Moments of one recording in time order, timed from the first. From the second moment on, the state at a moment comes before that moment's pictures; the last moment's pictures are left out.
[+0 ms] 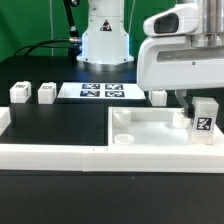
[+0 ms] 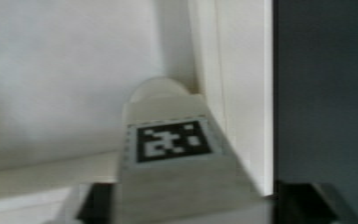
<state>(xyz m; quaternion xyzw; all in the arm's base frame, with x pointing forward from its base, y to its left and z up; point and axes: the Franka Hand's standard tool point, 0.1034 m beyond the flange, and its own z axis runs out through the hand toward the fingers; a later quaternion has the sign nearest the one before) 0.631 0.120 0.068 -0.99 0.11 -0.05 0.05</state>
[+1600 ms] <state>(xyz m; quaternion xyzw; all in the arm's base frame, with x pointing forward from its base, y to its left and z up) 0.628 0.118 0.065 -0.63 0.77 0.03 0.09</state>
